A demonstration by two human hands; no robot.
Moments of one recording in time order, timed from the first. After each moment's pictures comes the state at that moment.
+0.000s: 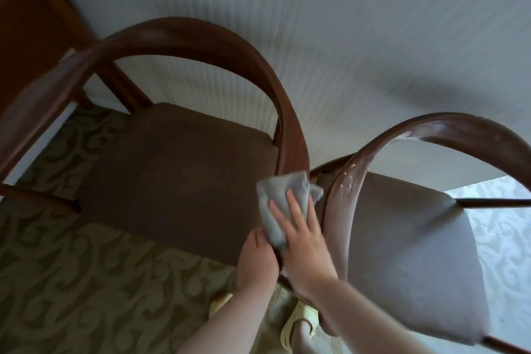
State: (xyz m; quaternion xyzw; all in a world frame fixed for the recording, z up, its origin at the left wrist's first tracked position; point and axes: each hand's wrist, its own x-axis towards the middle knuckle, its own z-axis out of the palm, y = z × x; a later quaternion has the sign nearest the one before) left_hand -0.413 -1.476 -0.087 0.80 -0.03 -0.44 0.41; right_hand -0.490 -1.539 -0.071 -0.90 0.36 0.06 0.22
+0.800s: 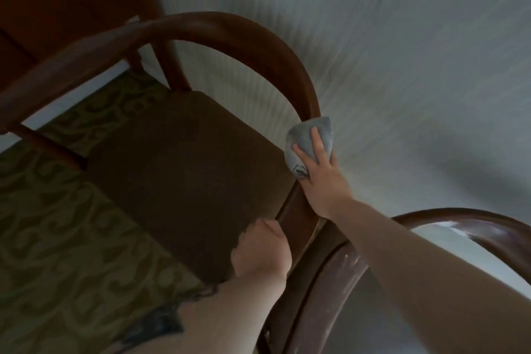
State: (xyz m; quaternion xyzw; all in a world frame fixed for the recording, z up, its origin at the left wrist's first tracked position) left_hand -0.393 -1.581 -0.088 0.92 0.00 -0.33 0.20; right_hand -0.382 -1.734 -0.060 -0.94 0.24 0.16 0.18
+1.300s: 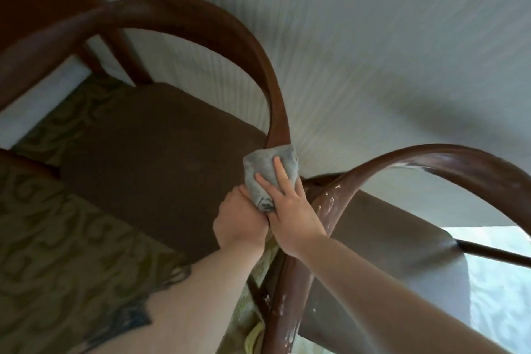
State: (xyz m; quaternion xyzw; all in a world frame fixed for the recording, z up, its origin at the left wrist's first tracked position) left_hand -0.401 -1.574 -0.082 0.94 -0.10 -0.27 0.19; right_hand -0.472 -1.647 -0.058 -0.91 0.27 0.12 0.30
